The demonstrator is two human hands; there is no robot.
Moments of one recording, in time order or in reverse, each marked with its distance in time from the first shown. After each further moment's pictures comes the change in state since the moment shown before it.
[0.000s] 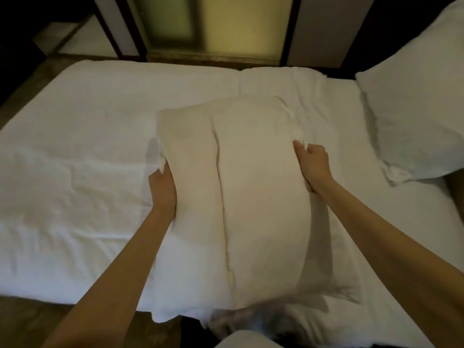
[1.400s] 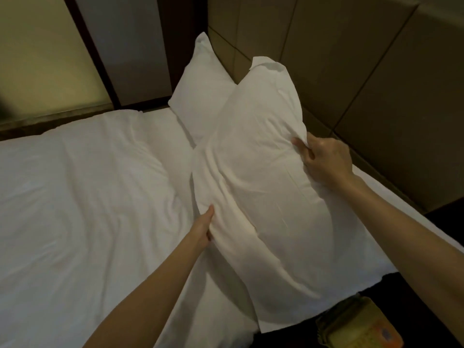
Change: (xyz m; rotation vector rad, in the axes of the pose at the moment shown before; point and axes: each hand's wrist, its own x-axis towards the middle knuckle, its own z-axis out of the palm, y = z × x) left_hand -0.265 -0.108 0.429 0.166 -0.882 -0.718; right_hand -0.044 0.138 -0.481 -0.903 0.540 -0.283
